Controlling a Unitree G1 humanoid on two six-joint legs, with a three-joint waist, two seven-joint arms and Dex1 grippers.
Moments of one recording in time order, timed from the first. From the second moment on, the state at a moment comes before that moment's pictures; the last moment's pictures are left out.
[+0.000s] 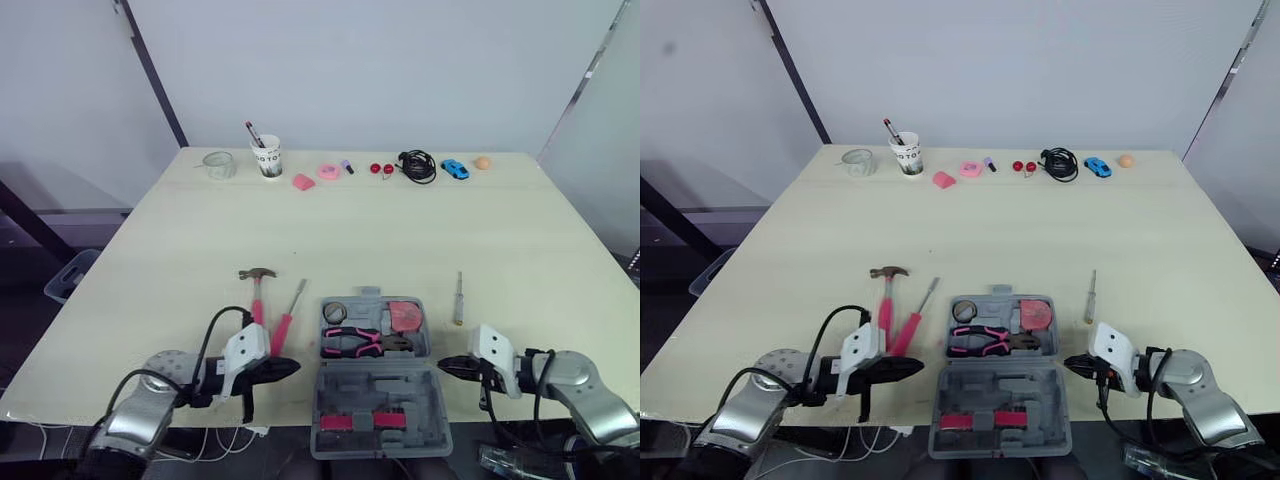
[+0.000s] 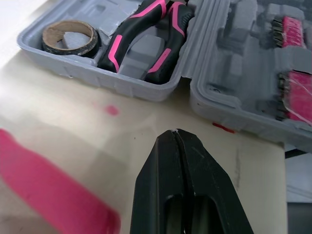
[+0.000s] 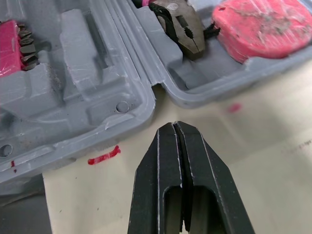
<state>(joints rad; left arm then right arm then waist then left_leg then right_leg) -0.04 0.71 -0.11 0.07 -0.21 0.04 -1.15 -0.06 -0.68 0.18 0.03 0.14 0.08 1.04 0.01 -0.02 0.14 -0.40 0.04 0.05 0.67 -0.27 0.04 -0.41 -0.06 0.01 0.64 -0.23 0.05</state>
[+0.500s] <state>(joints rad) -0.12 0.68 -0.17 0.17 -0.17 0.07 -1.16 -0.13 -0.63 0.23 0.10 0.10 0.05 1.06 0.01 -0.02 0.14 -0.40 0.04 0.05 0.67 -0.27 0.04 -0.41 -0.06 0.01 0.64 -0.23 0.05</state>
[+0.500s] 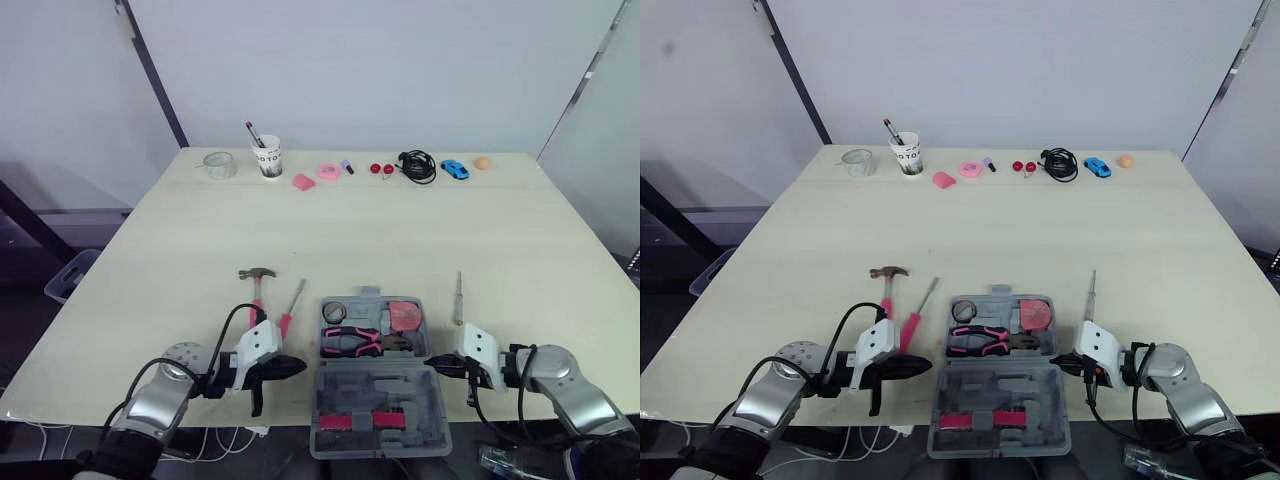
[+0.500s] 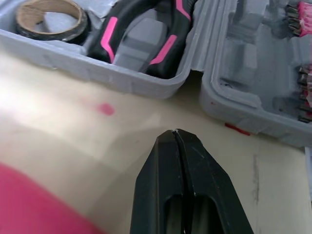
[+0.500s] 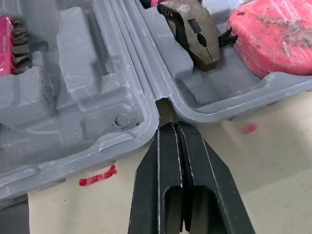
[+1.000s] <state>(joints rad) -0.16 0.64 -0.20 0.18 -0.16 0.13 -1.21 -0.13 -0.62 0.23 0.12 0.08 0.03 1.06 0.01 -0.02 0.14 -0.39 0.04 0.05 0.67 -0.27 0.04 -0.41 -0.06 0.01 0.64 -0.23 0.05</state>
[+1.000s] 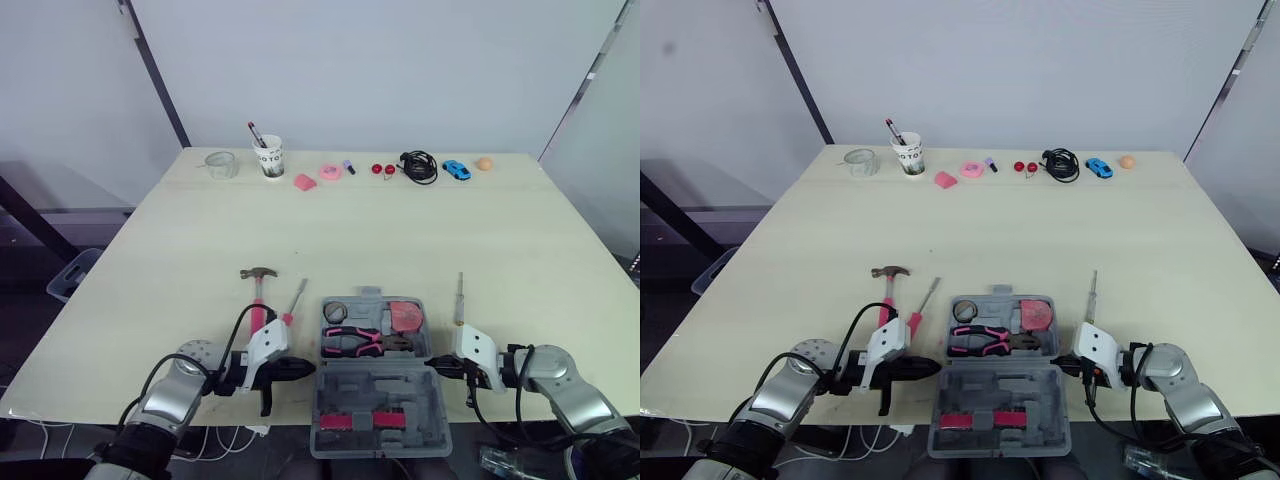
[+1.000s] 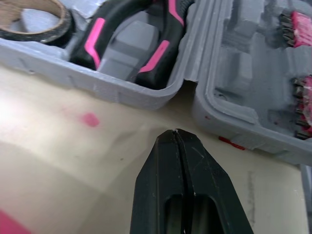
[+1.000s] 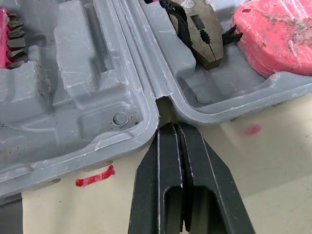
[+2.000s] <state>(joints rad) -0.23 0.57 -0.21 0.23 -0.12 0.13 -1.20 -0.15 -0.60 0.22 0.16 0.06 0.03 1.06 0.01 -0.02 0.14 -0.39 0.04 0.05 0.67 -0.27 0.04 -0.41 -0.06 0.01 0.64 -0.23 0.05</state>
